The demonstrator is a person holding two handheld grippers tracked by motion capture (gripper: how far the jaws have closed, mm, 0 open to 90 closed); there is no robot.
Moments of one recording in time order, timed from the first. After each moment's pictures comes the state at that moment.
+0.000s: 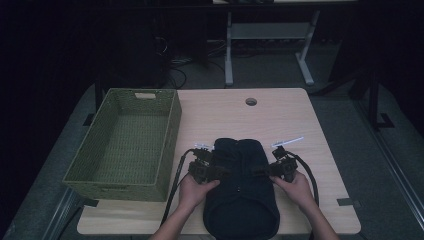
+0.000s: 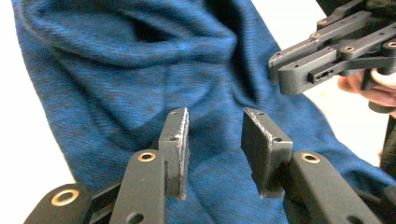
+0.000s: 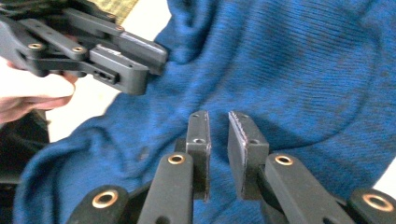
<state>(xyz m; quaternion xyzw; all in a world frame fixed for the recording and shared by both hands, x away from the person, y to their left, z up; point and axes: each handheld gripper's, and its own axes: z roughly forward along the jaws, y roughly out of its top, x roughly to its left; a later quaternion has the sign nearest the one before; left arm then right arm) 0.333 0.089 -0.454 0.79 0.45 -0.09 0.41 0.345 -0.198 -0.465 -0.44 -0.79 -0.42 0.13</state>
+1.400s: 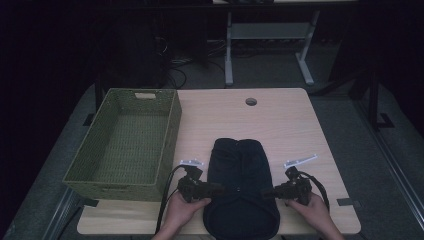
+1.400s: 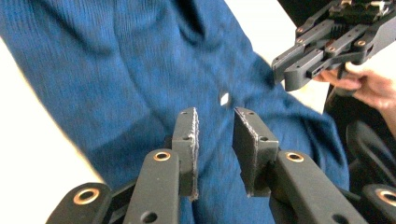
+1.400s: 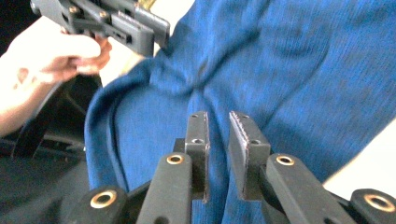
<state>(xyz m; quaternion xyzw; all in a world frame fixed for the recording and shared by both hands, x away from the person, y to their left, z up) 0.292 0.116 -0.457 0.78 0.41 -0.13 0.45 0.287 -0.223 -0.468 -0.41 -0.78 -0.43 0.19</state>
